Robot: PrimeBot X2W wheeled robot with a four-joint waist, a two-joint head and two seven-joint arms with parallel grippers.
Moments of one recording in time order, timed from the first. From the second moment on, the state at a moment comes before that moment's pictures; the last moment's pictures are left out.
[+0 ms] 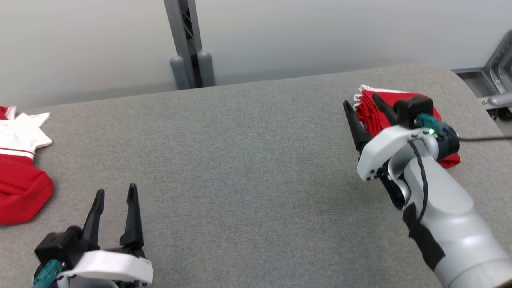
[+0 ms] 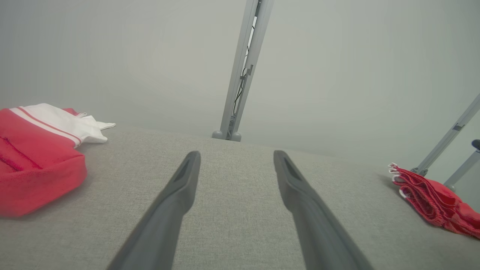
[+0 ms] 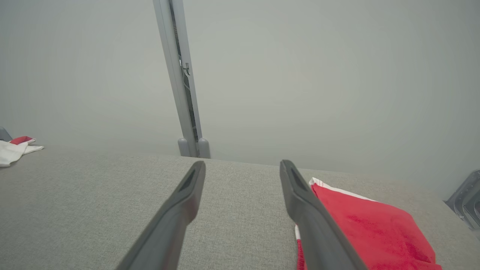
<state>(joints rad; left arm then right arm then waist) -0.02 0.32 -0.32 0.02 -0.67 0.29 -0.26 -0.84 -0.06 0.37 1.04 0.31 0.13 -0.26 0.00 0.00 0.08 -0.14</state>
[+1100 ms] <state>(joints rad) 0.13 0.32 -0.25 -0.05 -0.63 0.28 -0.26 -0.19 -0.05 0.21 0.27 0.28 0.13 -0.08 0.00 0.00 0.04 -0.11</state>
